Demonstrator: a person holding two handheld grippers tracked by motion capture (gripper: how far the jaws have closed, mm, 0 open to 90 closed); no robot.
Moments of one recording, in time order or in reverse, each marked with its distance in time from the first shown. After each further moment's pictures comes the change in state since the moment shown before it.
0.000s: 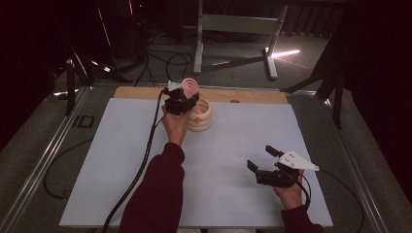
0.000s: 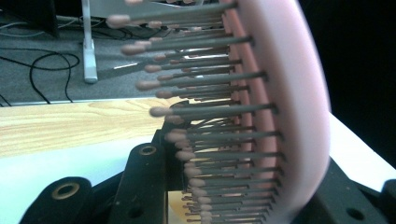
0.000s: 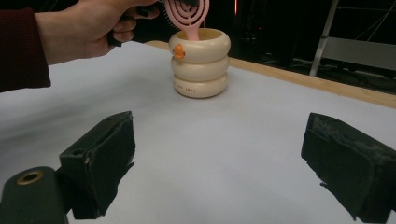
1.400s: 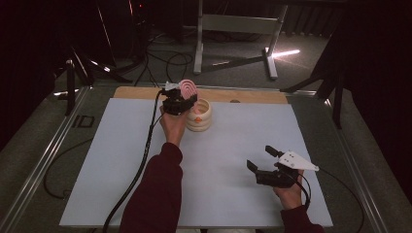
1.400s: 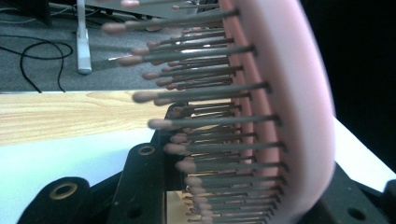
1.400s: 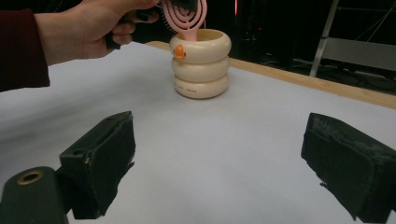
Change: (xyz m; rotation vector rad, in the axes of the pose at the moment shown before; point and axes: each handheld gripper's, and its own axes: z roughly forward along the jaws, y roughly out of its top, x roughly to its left) left arm 0.009 -0.002 0.000 0.023 -0.019 -0.030; right arm 0.002 0.001 0.000 -0.003 -0.001 0.000
